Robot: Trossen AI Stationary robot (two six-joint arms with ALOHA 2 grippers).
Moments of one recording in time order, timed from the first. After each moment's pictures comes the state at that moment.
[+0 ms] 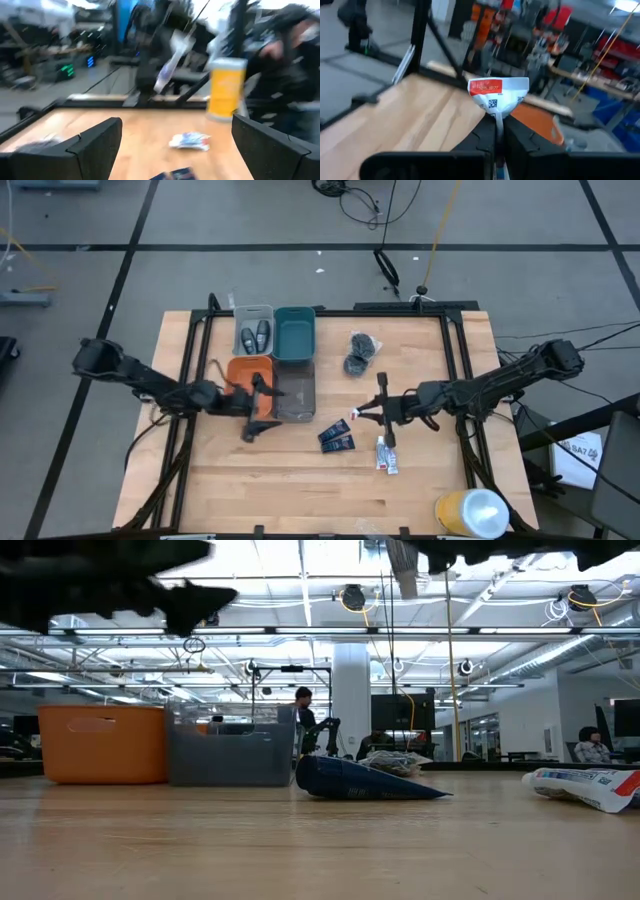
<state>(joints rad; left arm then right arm) -0.24 1.21 0.25 1.07 -0.15 0.00 0.26 1.18 0.59 0.55 0.15 -0.28</state>
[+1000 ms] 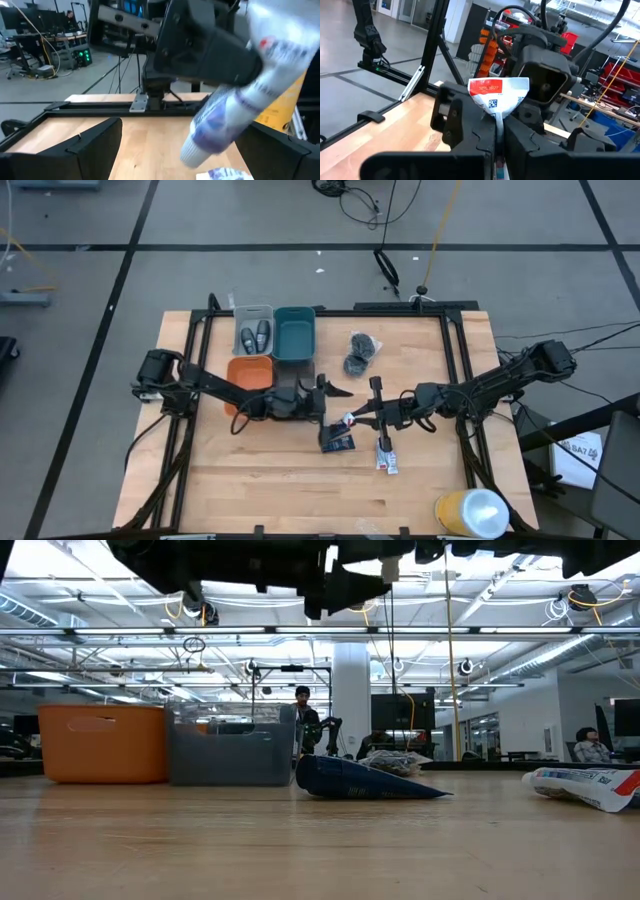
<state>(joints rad) -0.18 1.79 0.96 0.83 -0.18 0.05 0.26 1.28 0.59 0.75 0.07 -0.33</state>
